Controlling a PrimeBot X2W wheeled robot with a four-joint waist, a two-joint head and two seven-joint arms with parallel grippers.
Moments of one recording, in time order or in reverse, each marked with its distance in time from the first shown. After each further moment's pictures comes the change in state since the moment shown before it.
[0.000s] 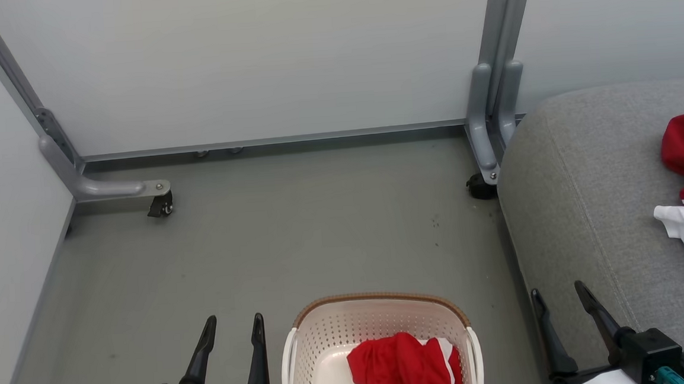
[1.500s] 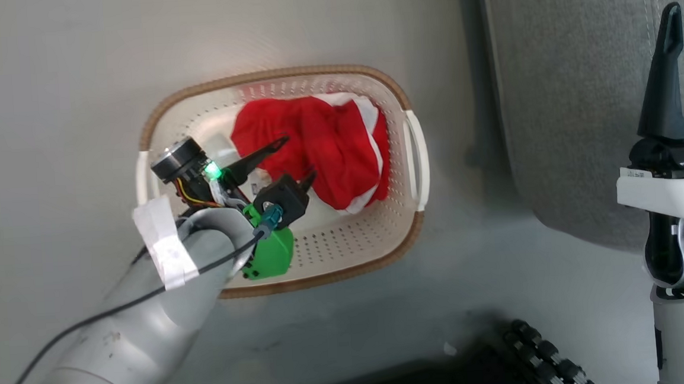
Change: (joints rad) left arm -1.016 0.143 -0.722 0.759 0.186 -0.104 0.000; right arm -0.498 -0.002 -0.185 -0.266 0.073 0.000 0.000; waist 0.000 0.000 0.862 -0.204
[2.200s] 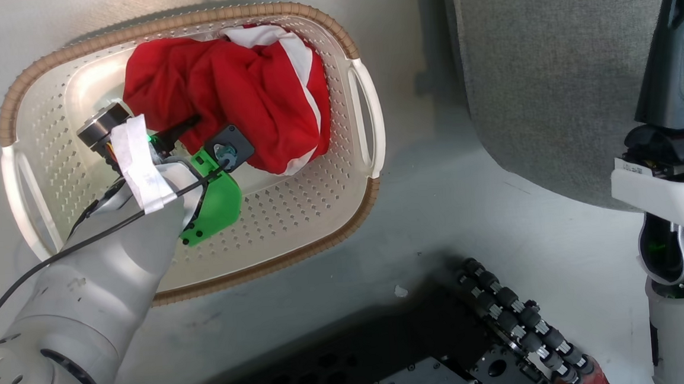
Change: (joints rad) left arm -0.227 -0.021 -0.246 0.366 -0.207 0.000 0.163; right arm -0.029 0.001 0.070 -0.131 0.000 0.000 0.000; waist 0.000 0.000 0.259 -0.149
